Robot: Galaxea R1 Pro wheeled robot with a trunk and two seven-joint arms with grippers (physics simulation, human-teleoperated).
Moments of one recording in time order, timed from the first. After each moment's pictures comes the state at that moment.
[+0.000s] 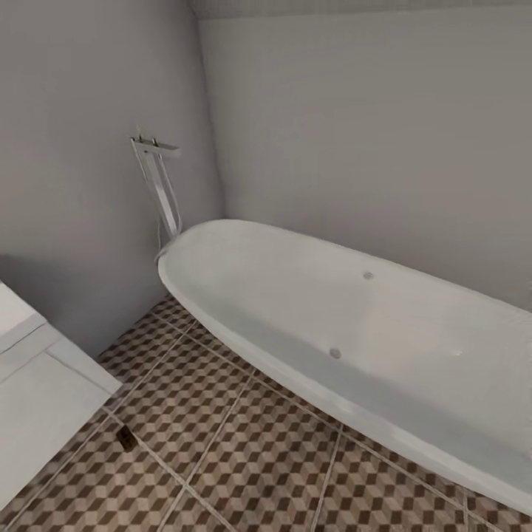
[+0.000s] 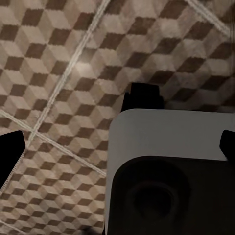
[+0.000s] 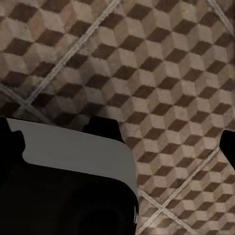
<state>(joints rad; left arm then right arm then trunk) -0.46 0.11 -2.09 -0.19 2.15 -0.05 0.17 -0.32 0.09 0.72 0.00 -0.42 -0.28 -0.31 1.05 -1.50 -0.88</state>
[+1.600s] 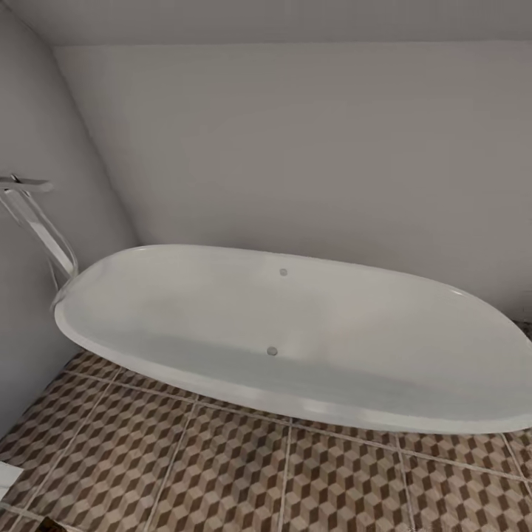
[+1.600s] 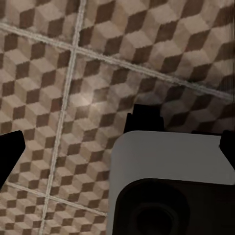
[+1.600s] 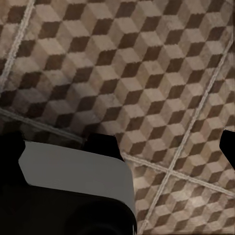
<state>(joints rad) -0.46 0.11 -2.08 -0.17 2.15 -0.06 0.17 -0.32 0.09 0.72 0.00 -0.42 -0.28 -0.31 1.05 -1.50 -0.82</state>
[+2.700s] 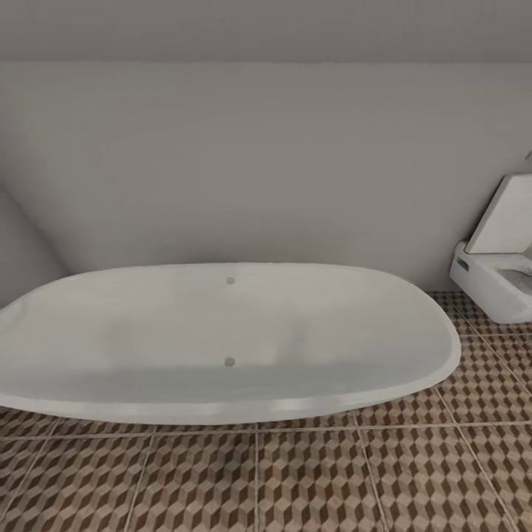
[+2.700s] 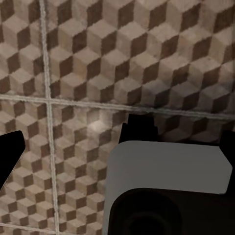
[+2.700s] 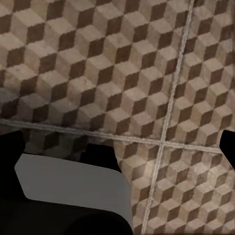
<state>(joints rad) -0.46 0.10 -2.08 -0.17 2.15 -0.06 0.17 -0.32 0.09 0.72 0.00 -0.42 -0.28 -0.31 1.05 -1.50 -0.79</state>
